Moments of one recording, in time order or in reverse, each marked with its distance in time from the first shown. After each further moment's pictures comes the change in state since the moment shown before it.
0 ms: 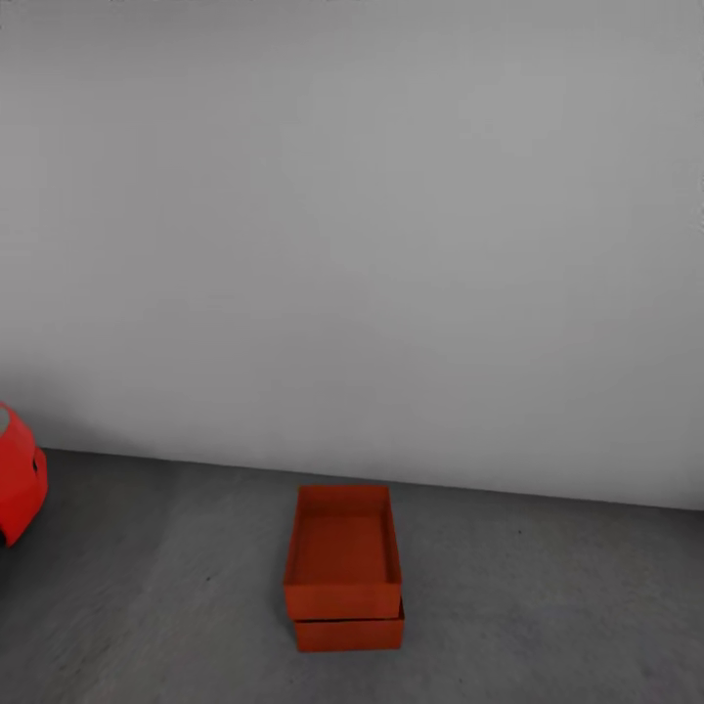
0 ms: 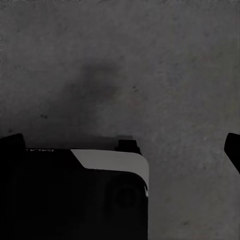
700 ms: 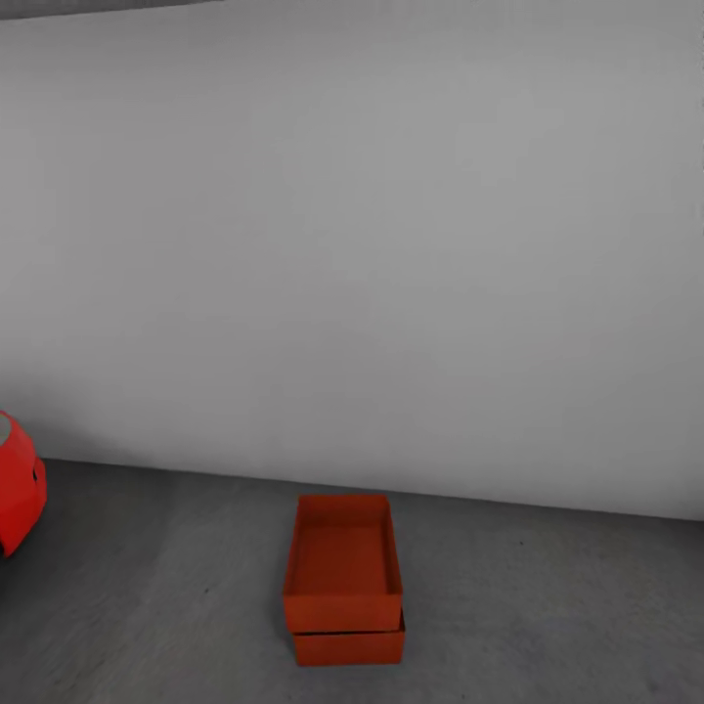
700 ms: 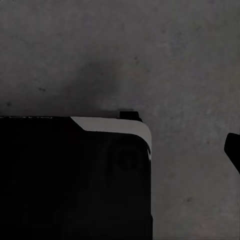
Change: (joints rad) left arm 0.015 -0.001 -0.004 -0.016 -0.011 -0.044 0.001; right arm 0.143 -0.001 0.000 0.000 -0.007 -0.082 0.000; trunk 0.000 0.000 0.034
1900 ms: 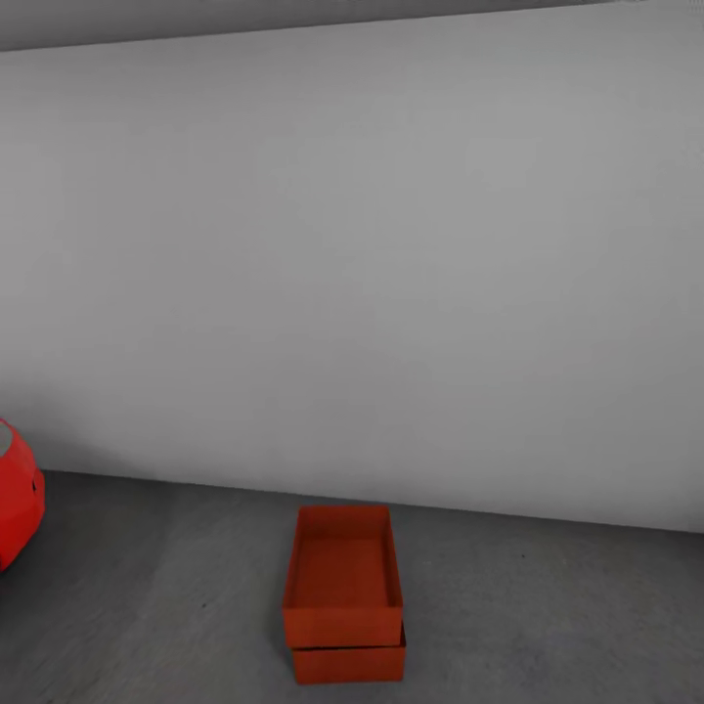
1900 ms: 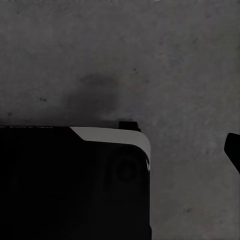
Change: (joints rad) left arm 0.003 -0.004 0.005 0.009 0.006 -0.001 -0.001; right arm 0.013 -0.003 0.002 -0.001 0.003 -0.017 0.003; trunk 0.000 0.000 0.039
